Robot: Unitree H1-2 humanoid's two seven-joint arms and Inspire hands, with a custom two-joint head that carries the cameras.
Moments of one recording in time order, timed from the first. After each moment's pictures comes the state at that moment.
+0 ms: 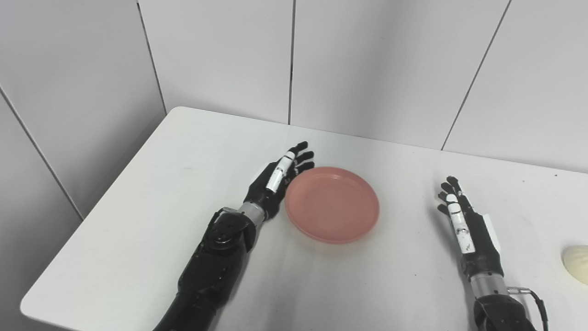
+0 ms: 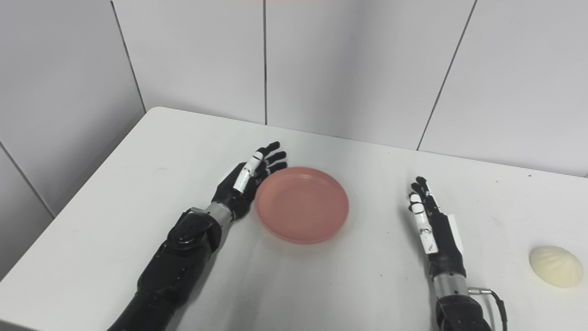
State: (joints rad) left arm -0.49 0.05 -0.05 0.48 -0.21 0.07 -0.20; right arm -0.32 -0.15 -0.02 0.28 -0.07 -0.11 0.06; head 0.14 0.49
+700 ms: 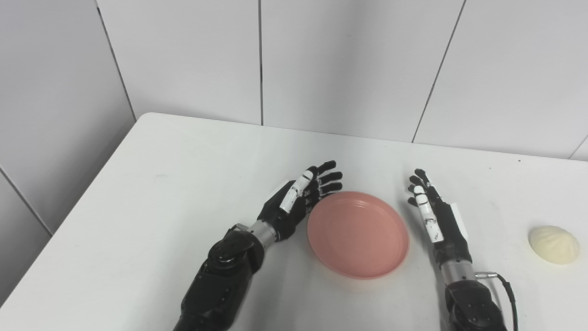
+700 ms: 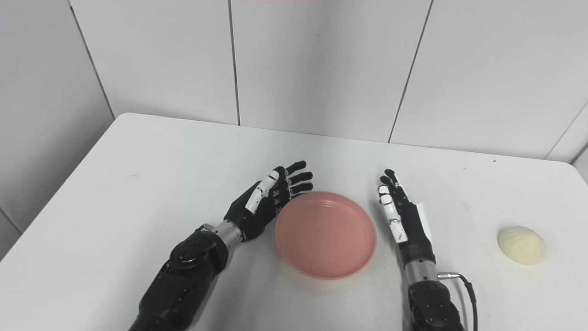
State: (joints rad) left arm -0.44 -0.01 -0.09 0.44 -0.24 0.09 -0.35; right arm -0.32 -0.13 0.00 0.28 -0.12 -0.10 0.02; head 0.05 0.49
